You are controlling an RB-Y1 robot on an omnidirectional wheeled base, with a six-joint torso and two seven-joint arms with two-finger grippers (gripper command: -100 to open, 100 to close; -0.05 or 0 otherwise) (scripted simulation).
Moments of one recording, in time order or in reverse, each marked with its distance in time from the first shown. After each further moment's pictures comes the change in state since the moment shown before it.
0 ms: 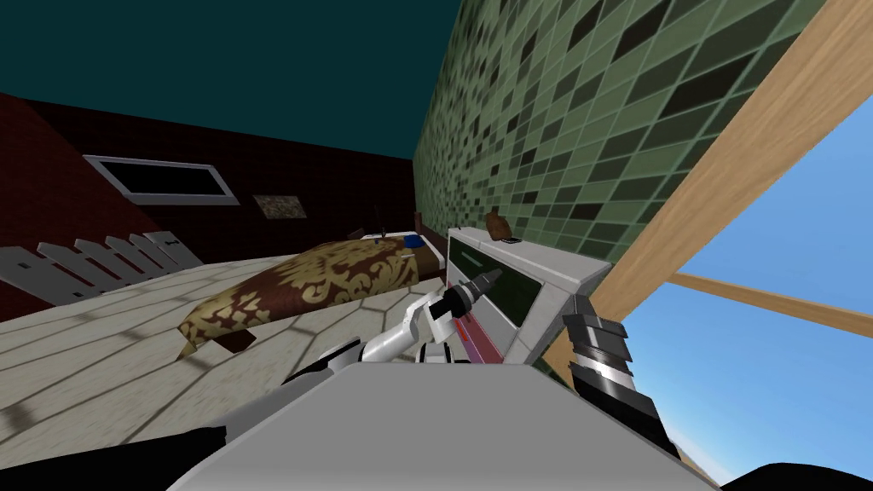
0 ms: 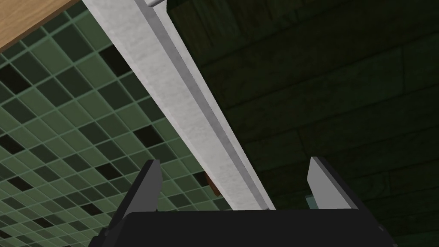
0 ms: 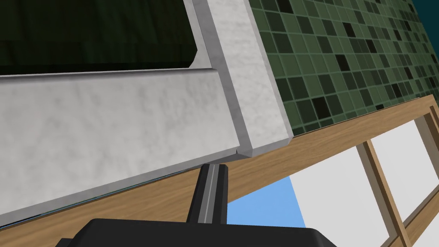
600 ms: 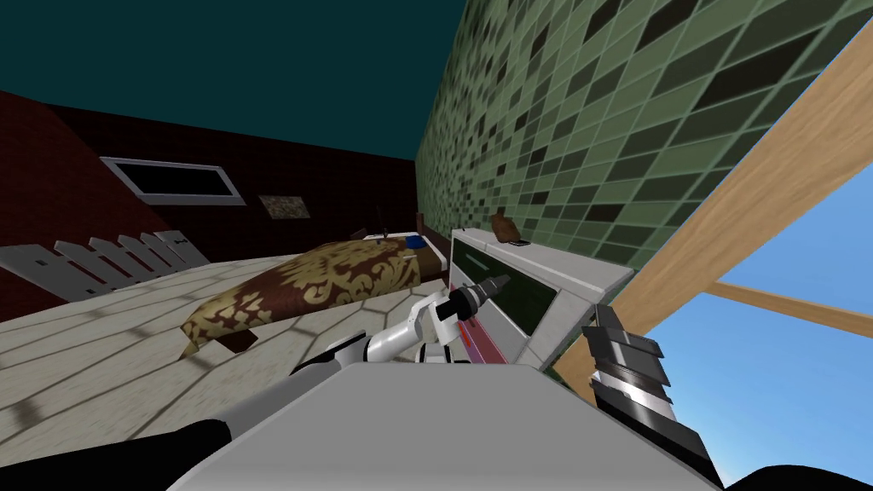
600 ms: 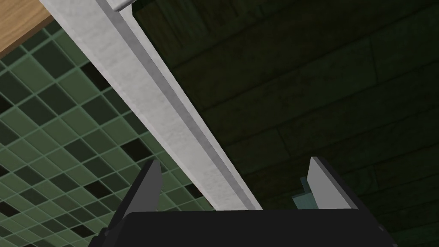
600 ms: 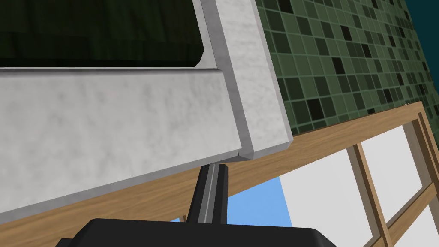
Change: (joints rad) left arm -0.064 -0.012 -0.052 0.028 0.006 0.056 0.000; right arm 0.065 0.000 -0.059 0.004 -0.026 -0.054 0.000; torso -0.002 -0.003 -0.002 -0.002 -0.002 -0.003
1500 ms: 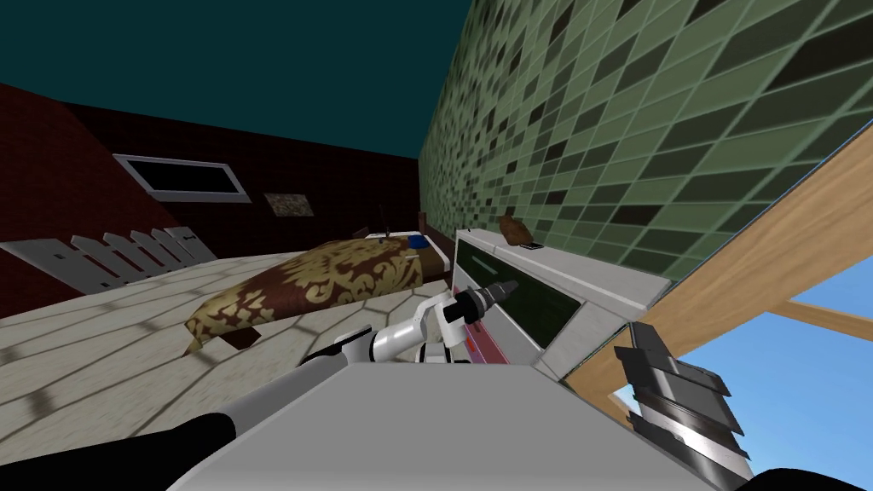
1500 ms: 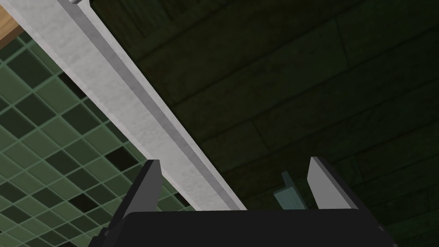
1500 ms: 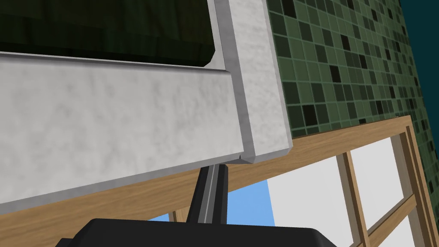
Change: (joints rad) left arm -0.060 -0.026 -0.050 0.039 0.003 0.044 -0.002; right arm 0.088 0.000 -0.073 0.017 -0.037 -0.073 0.000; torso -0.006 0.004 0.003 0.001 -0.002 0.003
